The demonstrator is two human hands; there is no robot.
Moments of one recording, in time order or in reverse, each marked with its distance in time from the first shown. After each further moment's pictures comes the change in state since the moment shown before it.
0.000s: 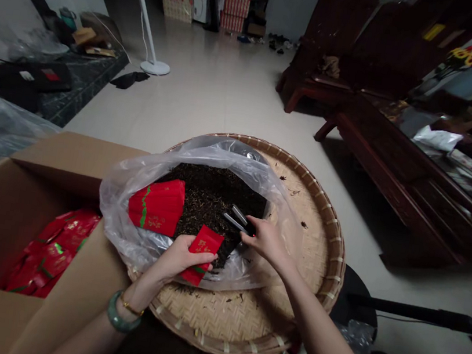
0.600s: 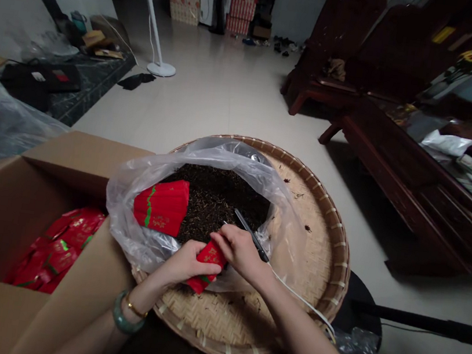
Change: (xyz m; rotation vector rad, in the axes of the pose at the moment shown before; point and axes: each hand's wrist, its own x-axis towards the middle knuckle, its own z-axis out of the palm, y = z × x) left_hand 0.001 -0.006 0.004 0.199 -0.148 0.036; right_hand -0.003 -0.064 0.036 0.241 0.104 -0.397
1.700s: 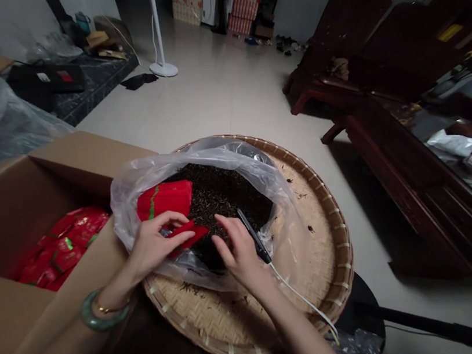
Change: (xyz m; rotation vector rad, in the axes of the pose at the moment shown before) left_hand -0.029 0.018 -0.055 0.534 0.710 0.608; right_hand -0.007 -0.017 0.000 0.038 0.165 -0.044
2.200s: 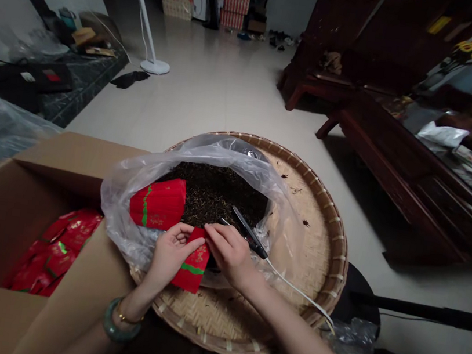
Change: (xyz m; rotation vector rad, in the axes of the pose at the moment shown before) left_hand -0.018 0.011 0.049 -0.535 -0.032 -0.384; right_hand -0.015 0.009 0.011 -0.210 0.083 -0.264
